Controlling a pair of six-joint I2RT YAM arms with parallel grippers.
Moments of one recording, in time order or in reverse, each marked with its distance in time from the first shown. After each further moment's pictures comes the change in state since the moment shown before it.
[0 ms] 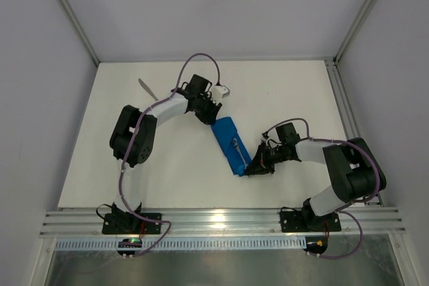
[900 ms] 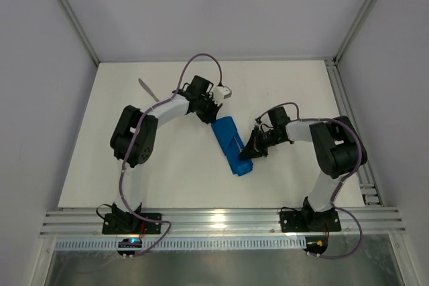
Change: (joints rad) left arm -0.014 0.000 -0.014 0.051 -0.004 0.027; right arm -0.001 0.256 0.304 -0.070 0.032 -0.072
